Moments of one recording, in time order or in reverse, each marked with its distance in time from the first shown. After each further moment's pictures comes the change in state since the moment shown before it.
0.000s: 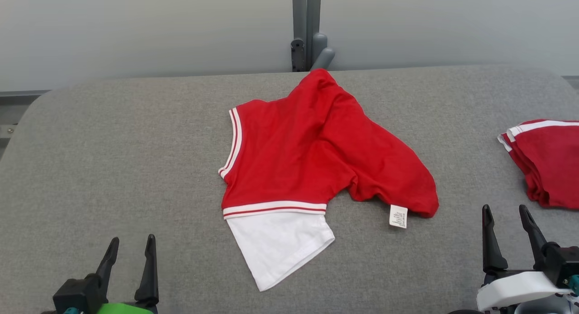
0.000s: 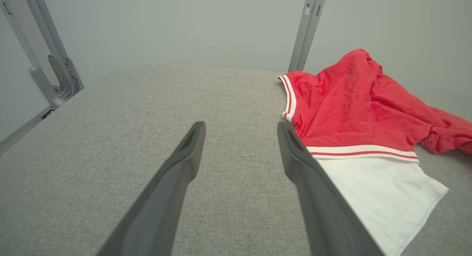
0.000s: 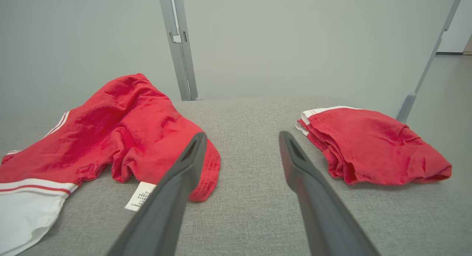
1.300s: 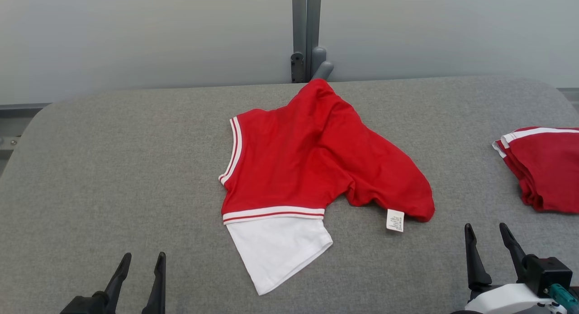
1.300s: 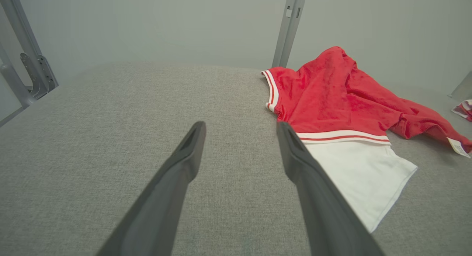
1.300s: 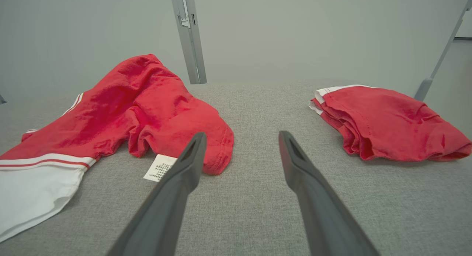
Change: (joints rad) left arm 0.072 -0.191 0.241 0.085 0.222 -0.296 0.000; right arm 0.017 0.001 0.050 0.075 0.007 0.000 0.000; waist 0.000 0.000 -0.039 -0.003
